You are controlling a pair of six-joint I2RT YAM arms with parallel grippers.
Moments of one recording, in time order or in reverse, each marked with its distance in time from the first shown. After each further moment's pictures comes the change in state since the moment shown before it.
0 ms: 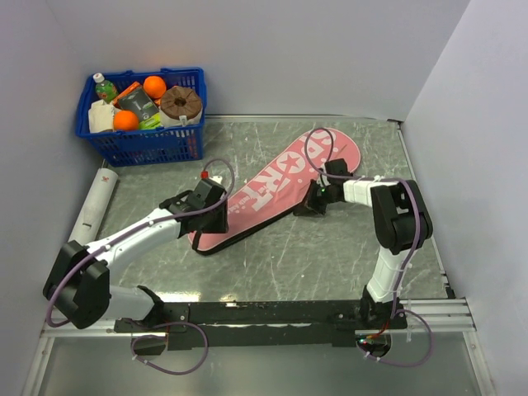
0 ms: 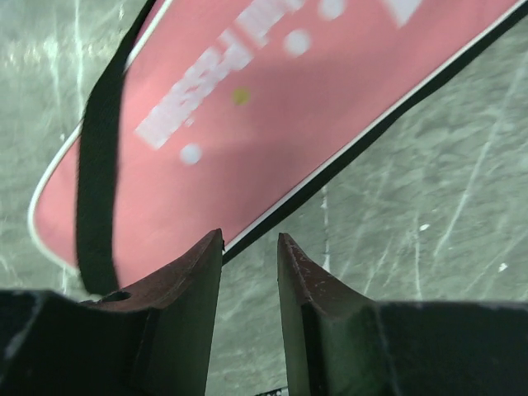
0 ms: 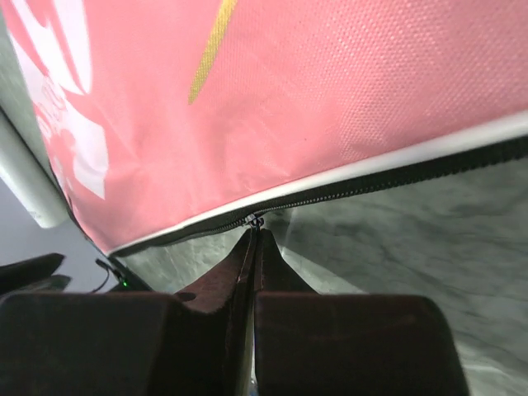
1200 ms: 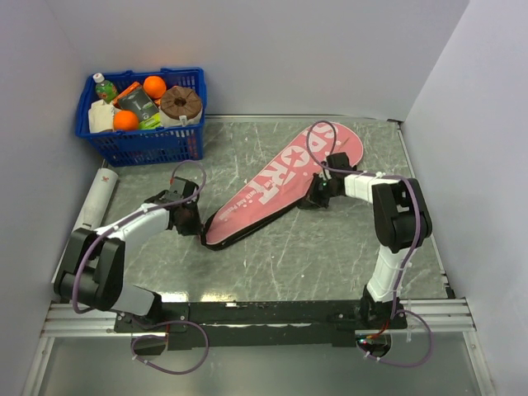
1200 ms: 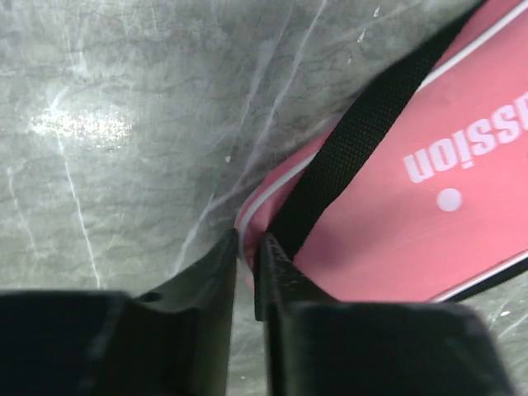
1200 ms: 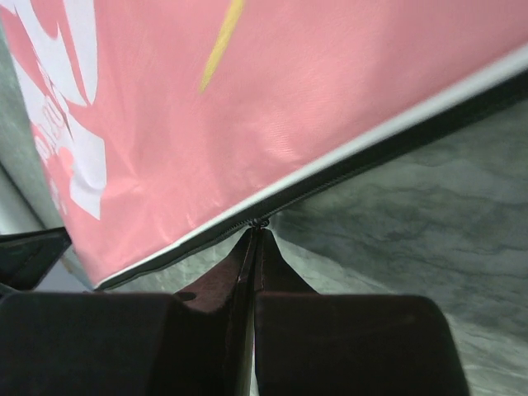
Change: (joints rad) left arm 0.311 0.098 -0.119 0.065 0.081 0.003; right arm -0.028 0.016 0.079 -0.051 0.075 -0.039
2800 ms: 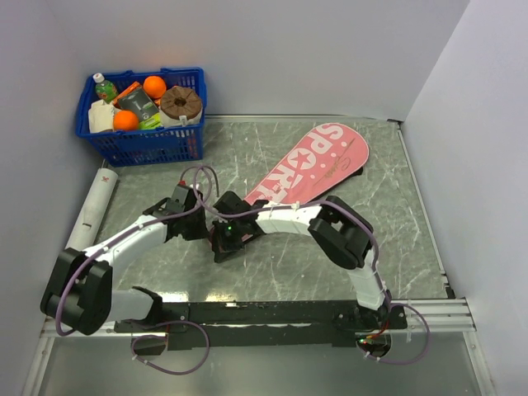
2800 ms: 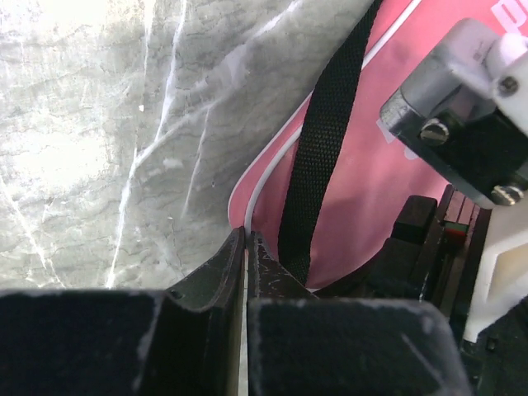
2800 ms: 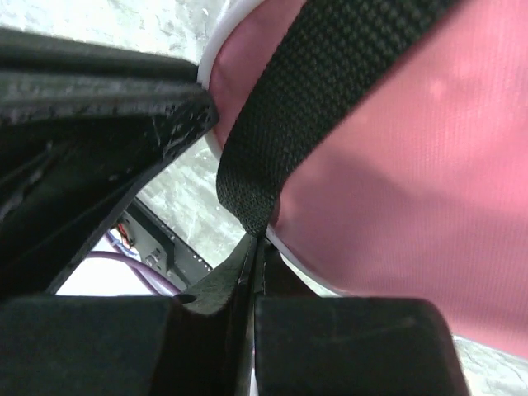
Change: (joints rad) left arm -0.095 -0.142 -0.067 0.027 0.065 0.019; right arm 0.814 0.179 0.303 -0.065 0.071 0.214
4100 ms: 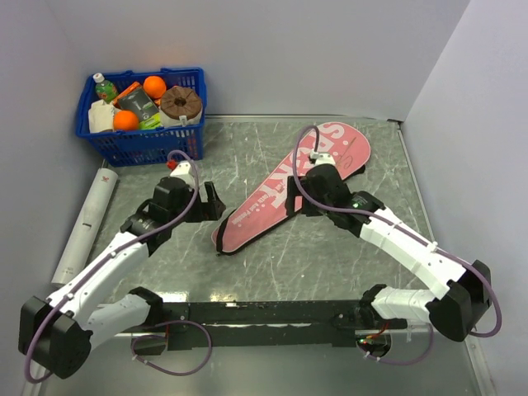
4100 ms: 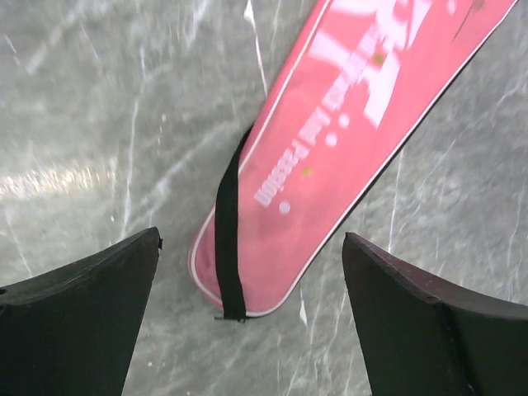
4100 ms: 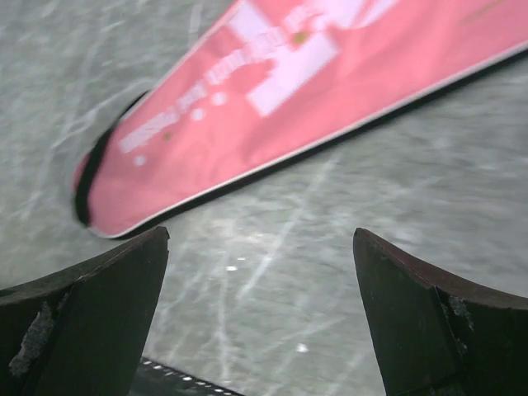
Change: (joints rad) left arm -0.043 -0.276 0.044 0.104 -0.050 0.055; right arm -0.313 -0.867 -0.359 -0.235 0.611 -0.304
